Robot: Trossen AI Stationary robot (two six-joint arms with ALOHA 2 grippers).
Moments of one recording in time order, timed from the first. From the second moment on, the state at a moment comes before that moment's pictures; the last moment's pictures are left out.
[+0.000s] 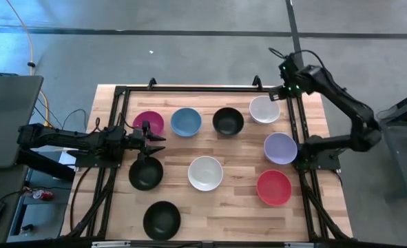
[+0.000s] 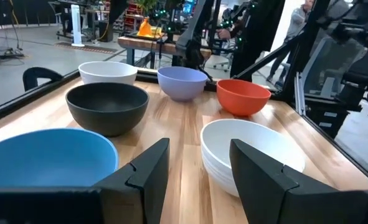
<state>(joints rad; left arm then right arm) 0.14 0.52 0.01 0.42 0.02 -0.13 -0.97 1.26 1.21 -1.19 0.14 0.32</state>
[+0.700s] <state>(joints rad) 0.14 0.52 0.01 0.39 0.02 -0.13 -0.99 1.51 1.25 -1.10 0.11 -0.05</state>
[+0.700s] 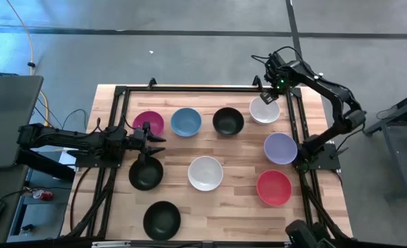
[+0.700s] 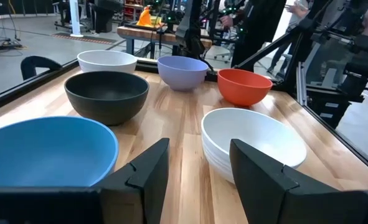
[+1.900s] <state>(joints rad) 0.14 0.52 0.01 0.39 0.07 -0.13 -1.03 1.71 1.24 -1.06 0.11 -0.17</state>
